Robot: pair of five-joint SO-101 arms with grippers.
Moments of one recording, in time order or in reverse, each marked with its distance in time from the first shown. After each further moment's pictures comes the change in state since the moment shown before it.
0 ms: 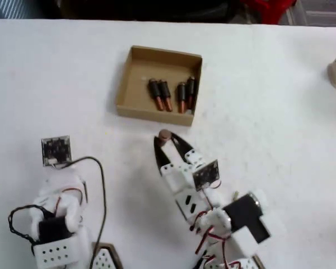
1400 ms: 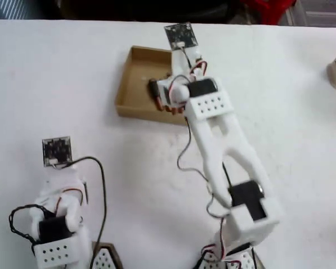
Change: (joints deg) left arm 0.0 0.0 -0.1 0.4 0.0; right arm 11.1 13.0 -102.9 142.2 -0.1
